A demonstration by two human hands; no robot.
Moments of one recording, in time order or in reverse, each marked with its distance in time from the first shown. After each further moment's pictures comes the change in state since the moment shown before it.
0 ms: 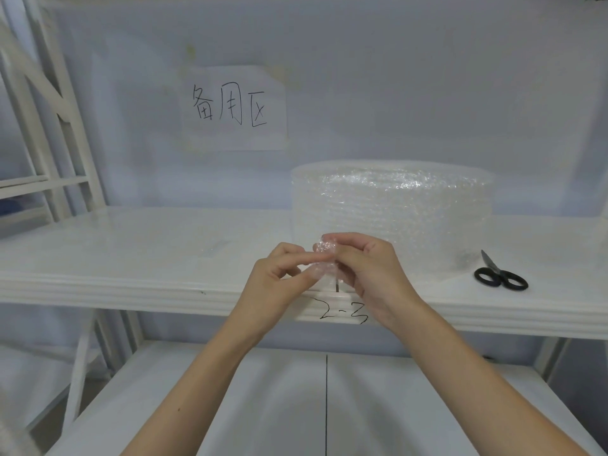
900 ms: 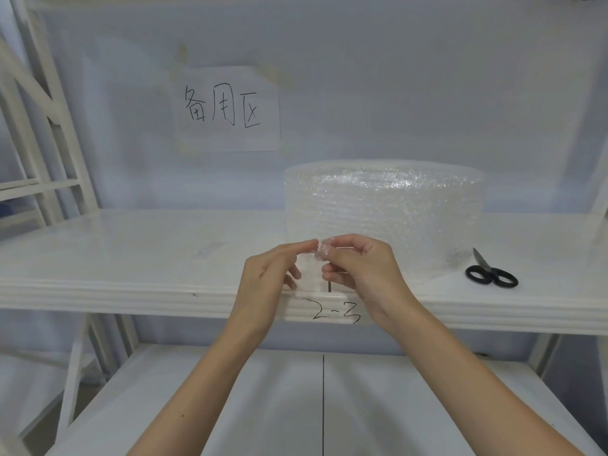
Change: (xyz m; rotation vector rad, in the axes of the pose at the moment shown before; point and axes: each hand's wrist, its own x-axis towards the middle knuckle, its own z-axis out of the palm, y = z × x) left_hand -0.001 0.010 0.011 -0.024 0.142 0.002; right_hand -0.001 0.001 -0.008 -0.097 0.047 -0.028
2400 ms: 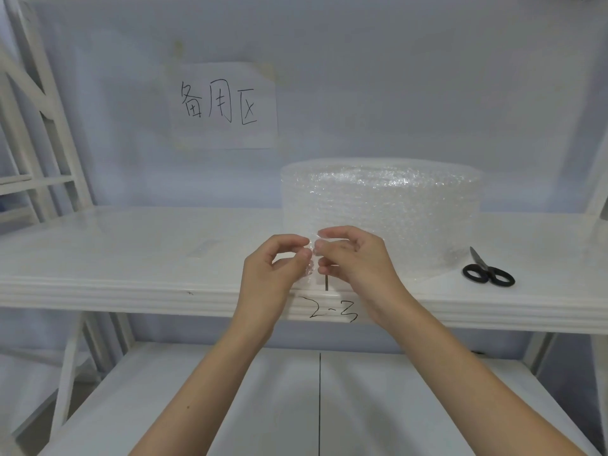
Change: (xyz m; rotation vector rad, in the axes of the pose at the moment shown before) left_hand 0.006 -0.008 0.011 -0.057 0.110 -0.085; right_hand 0.005 0.001 0.002 -0.094 -0.007 -0.050
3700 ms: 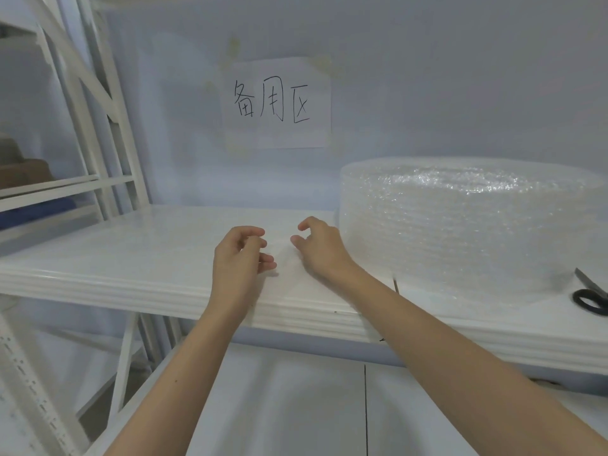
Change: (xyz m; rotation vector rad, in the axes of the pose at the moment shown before) left_hand 0.069 -0.018 -0.112 0.132 0.347 -0.100; right_hand 0.128 0.071 0.124 -0.689 -0.116 -0.082
